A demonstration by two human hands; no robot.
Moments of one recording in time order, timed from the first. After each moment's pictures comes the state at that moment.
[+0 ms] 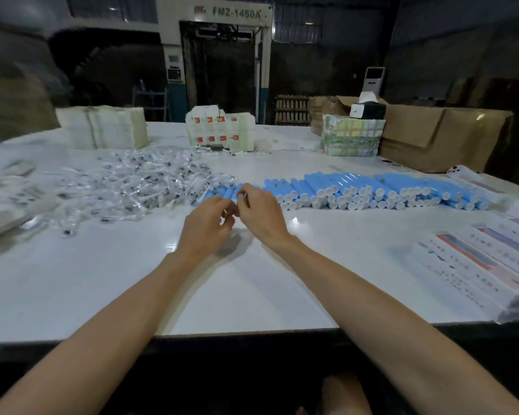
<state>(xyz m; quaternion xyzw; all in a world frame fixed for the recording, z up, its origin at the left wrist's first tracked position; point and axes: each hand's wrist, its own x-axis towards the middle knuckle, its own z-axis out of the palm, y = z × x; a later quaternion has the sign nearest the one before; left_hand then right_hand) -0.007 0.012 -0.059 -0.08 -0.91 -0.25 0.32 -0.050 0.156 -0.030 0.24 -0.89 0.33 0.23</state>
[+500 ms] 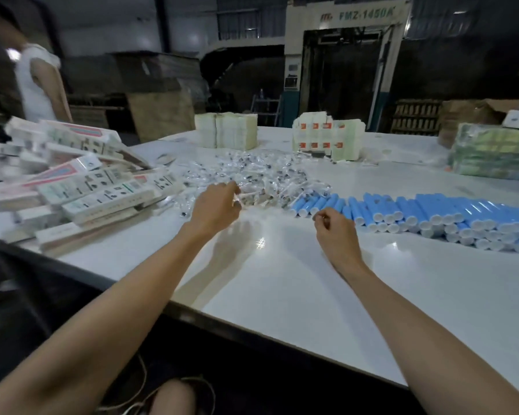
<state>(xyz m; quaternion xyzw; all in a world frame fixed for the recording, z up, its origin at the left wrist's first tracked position) 0.032 -0.116 -0.020 0.18 -0.95 -0.08 0.24 -0.087 0.133 -0.082 0.25 -0.83 0.48 0.15</state>
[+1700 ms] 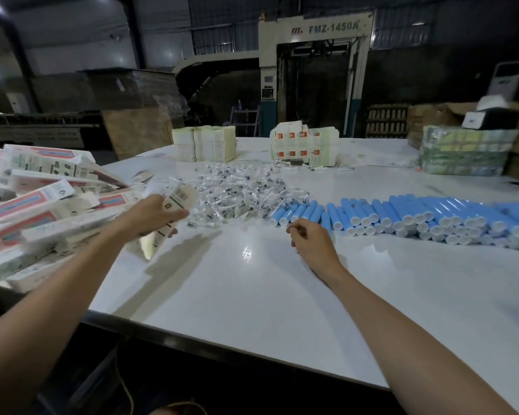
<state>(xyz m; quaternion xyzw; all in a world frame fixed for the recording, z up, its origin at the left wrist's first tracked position) 0.066 -0.209 0.008 0.25 -0.90 -0.31 0.14 -0.082 0.134 -0.077 0.27 -0.81 0.52 0.07</state>
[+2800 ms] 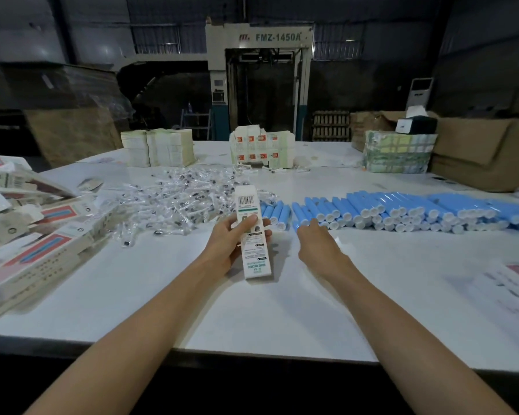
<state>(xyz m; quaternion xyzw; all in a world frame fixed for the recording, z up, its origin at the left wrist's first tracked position) -0.009 -0.024 -0.059 -0.03 -0.55 -0.83 0.09 -0.065 0.179 -0.048 0.18 -0.98 0.07 0.11</state>
